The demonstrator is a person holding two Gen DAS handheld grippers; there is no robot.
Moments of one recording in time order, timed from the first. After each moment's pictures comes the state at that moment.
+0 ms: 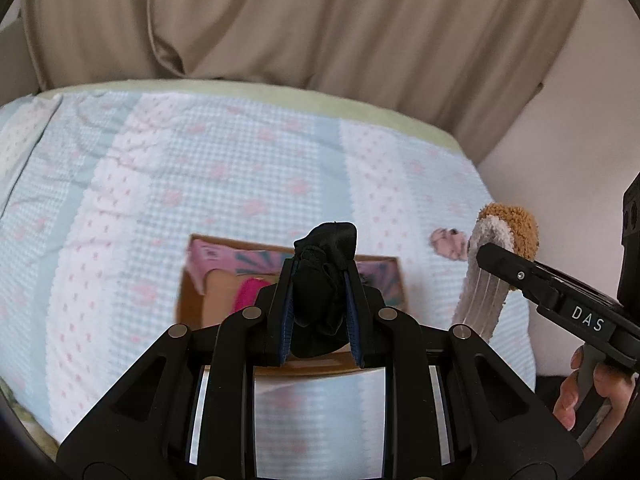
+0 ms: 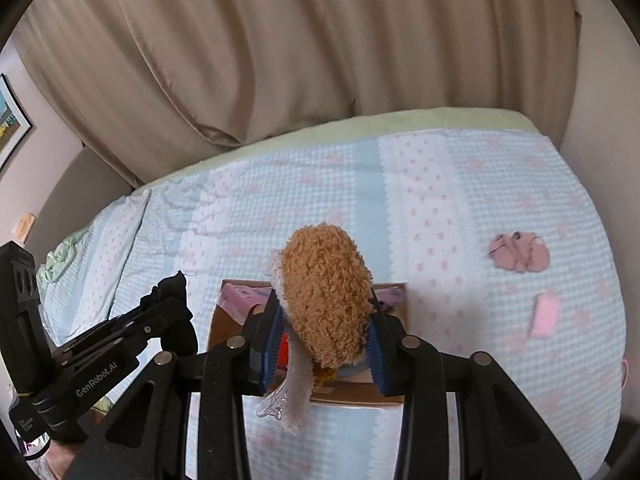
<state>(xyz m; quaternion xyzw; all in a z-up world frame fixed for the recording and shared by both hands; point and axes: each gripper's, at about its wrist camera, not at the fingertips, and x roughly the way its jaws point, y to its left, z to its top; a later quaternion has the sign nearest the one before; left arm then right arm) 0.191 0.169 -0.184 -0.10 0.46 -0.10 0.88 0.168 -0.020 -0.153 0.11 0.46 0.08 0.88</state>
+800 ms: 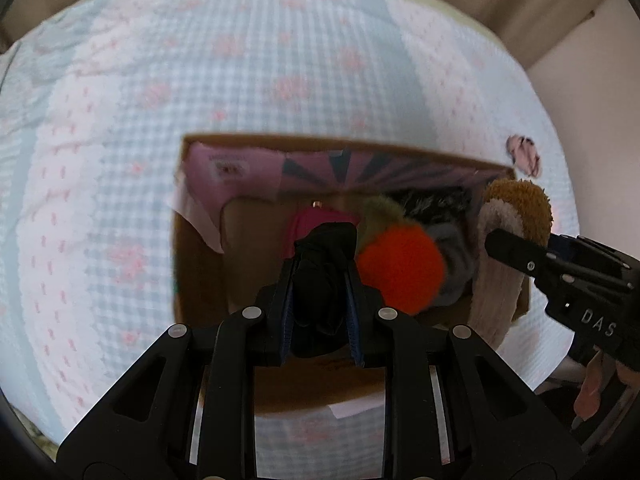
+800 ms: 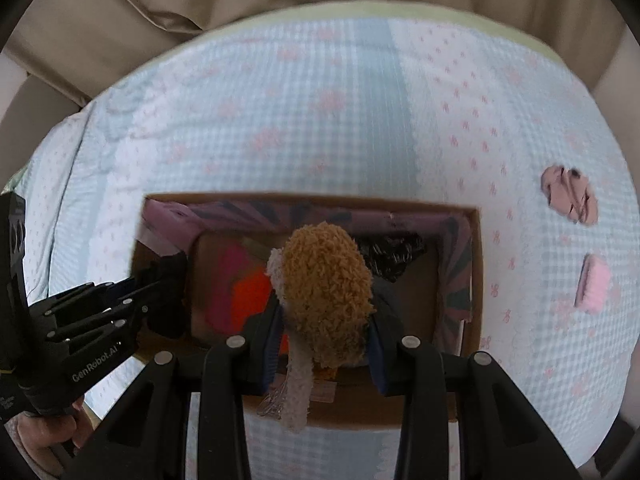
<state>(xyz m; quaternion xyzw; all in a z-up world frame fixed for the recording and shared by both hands) 0.263 0.198 -0.365 -0.05 0.62 -0.12 0.77 0.235 0.040 -0.310 0.06 0.61 0.04 0.79</state>
